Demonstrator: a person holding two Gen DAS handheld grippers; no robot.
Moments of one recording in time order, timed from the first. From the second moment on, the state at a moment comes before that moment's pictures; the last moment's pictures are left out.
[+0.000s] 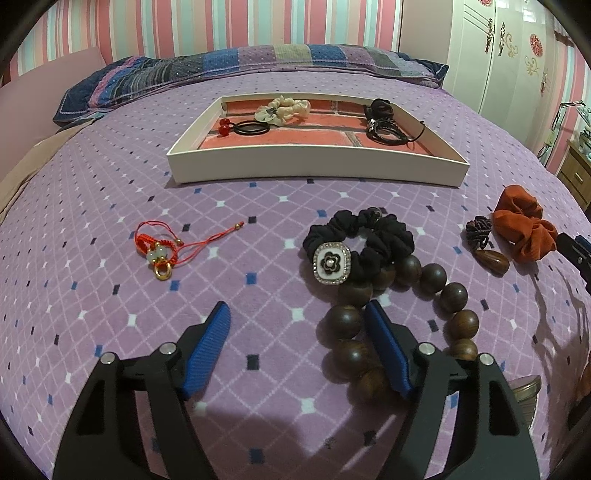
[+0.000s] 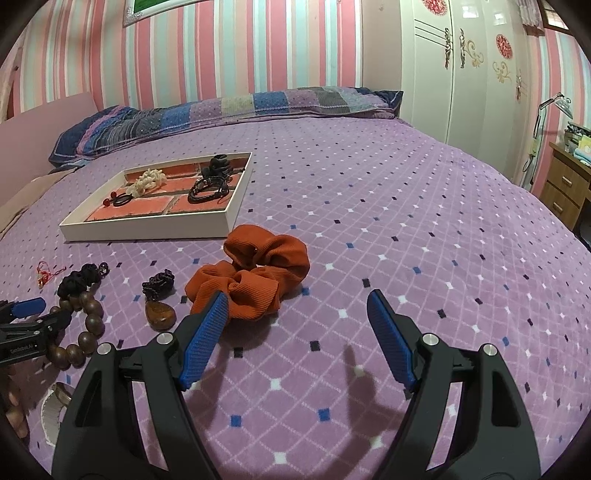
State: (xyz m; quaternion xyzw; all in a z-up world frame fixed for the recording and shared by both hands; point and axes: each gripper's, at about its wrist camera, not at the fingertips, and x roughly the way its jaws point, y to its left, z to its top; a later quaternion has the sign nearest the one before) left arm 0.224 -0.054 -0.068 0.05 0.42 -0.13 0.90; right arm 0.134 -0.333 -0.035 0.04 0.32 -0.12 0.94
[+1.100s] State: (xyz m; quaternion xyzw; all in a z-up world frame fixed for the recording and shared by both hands) left arm 0.196 -0.026 -0.065 0.04 0.43 -0.14 0.89; right arm 0.074 -0.228 -0.027 0.00 0.37 -0.02 0.93
